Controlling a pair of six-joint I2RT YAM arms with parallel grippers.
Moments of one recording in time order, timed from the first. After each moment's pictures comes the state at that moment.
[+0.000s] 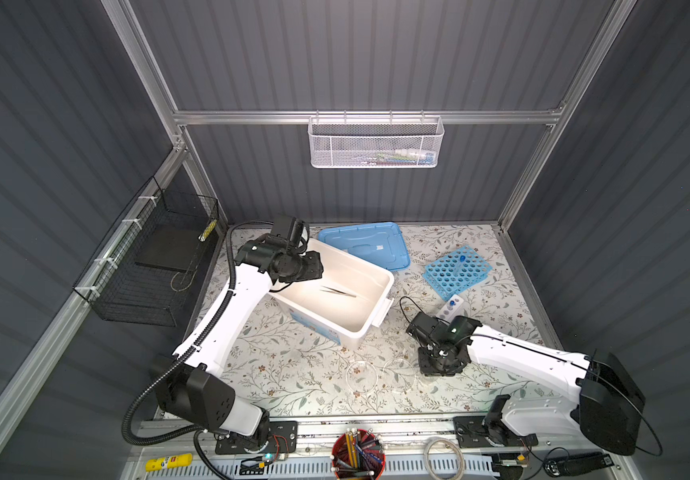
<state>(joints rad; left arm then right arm) -0.39 1.48 1.56 -1.03 0.09 -0.38 0.85 1.29 0.79 -0.99 0.08 0.84</state>
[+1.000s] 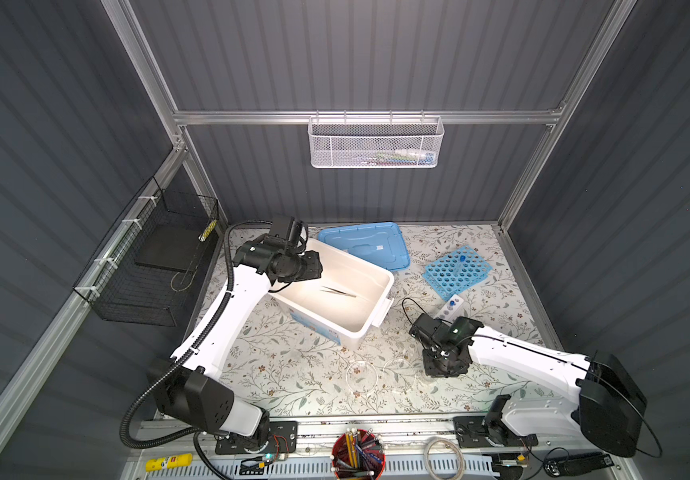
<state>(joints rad) -0.39 1.47 1.56 -1.03 0.09 -0.38 0.83 1.30 0.76 -1.01 0.12 0.80</state>
